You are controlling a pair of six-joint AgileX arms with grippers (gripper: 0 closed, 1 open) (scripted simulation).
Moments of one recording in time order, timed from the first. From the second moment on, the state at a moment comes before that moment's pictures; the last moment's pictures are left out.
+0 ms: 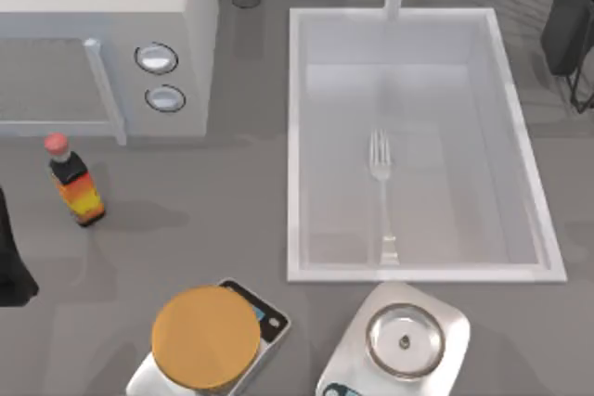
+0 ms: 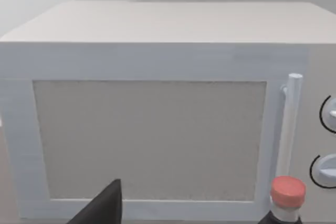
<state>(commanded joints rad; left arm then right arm) 0.00 0.00 0.00 0.00 0.00 0.00 0.06 0.32 0.30 -0.24 -0.01 0.12</state>
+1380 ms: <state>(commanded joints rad) 0.00 0.00 0.00 0.00 0.00 0.00 0.44 2.46 2.25 -1.33 0.01 0.48</state>
